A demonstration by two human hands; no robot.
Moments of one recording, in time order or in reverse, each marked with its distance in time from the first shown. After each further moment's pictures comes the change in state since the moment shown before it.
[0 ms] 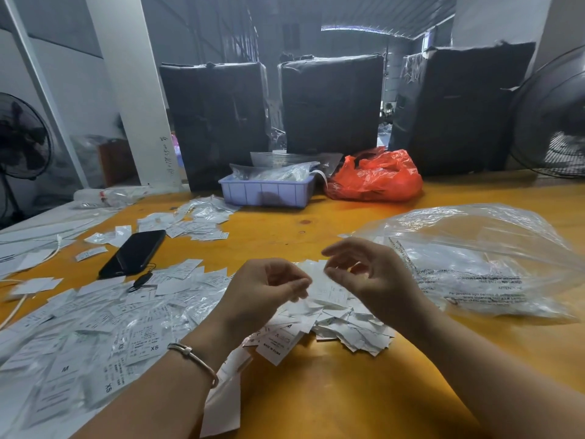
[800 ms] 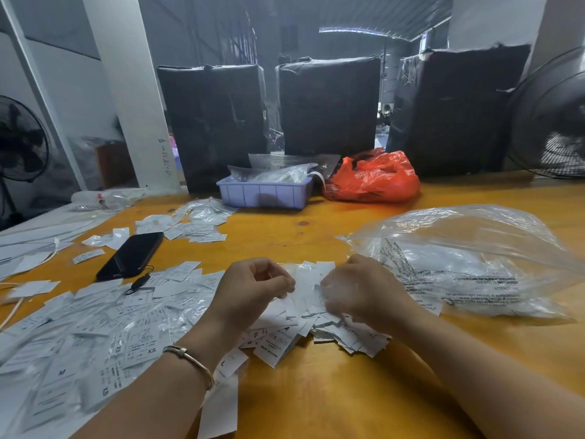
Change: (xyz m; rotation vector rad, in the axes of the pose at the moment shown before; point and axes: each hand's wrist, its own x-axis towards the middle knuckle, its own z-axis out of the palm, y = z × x) left_hand 0.003 -0.007 -0.003 -0.038 0.154 -0.180; right_hand 0.002 0.015 0.003 -0.368 -0.235 0.245
